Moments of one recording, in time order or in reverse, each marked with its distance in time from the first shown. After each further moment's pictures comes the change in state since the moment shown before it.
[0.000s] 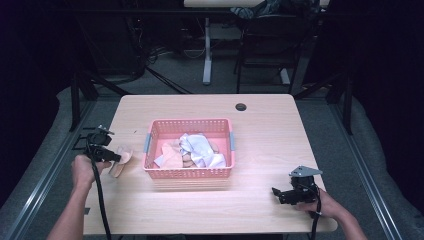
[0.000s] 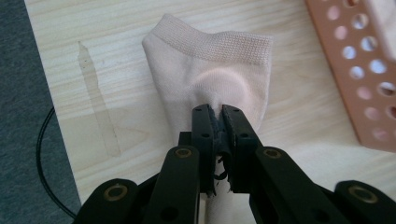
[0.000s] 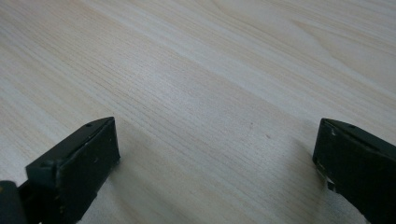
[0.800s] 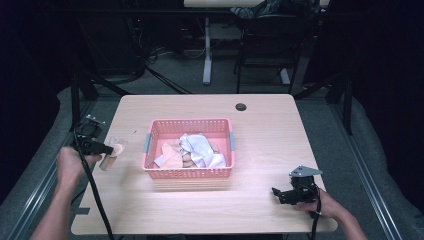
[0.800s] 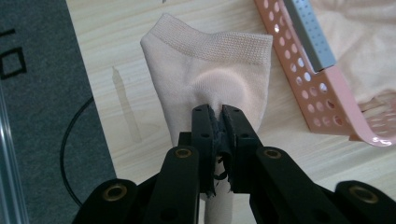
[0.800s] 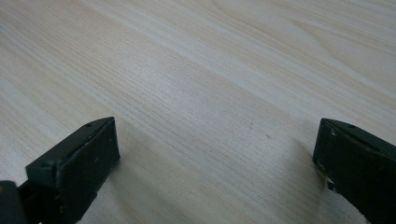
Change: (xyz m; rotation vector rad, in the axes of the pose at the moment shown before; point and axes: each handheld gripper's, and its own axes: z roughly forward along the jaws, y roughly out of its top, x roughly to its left) left arm -0.013 0.008 -0.068 -0.050 0.018 0.037; right arm 0.000 0.000 0.000 0.002 0.001 0.001
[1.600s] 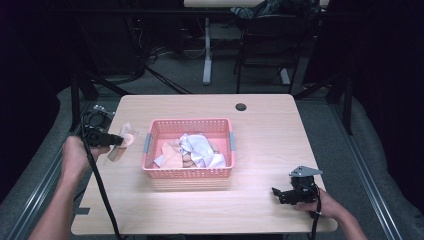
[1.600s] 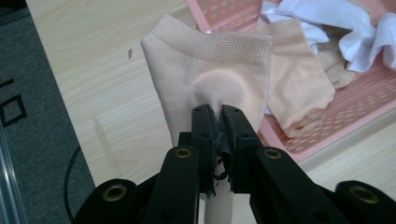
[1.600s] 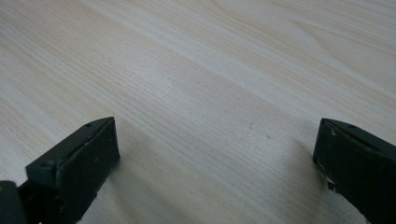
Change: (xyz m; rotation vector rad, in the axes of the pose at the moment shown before) left arm -0.038 0.025 -0.038 -0.079 -0.032 0.136; right arm 0.000 0.000 0.000 0.001 0.003 -0.002
